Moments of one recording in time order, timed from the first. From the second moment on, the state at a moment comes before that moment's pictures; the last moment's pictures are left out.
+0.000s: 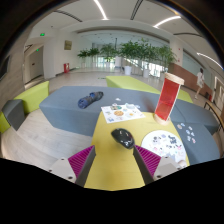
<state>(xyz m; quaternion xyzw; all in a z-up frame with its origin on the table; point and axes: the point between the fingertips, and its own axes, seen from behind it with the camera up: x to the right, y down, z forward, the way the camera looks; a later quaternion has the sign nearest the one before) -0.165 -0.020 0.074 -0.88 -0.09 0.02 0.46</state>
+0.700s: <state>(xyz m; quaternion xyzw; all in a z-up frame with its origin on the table) -0.127 0.125 -0.018 -0.91 -0.06 0.02 0.41</state>
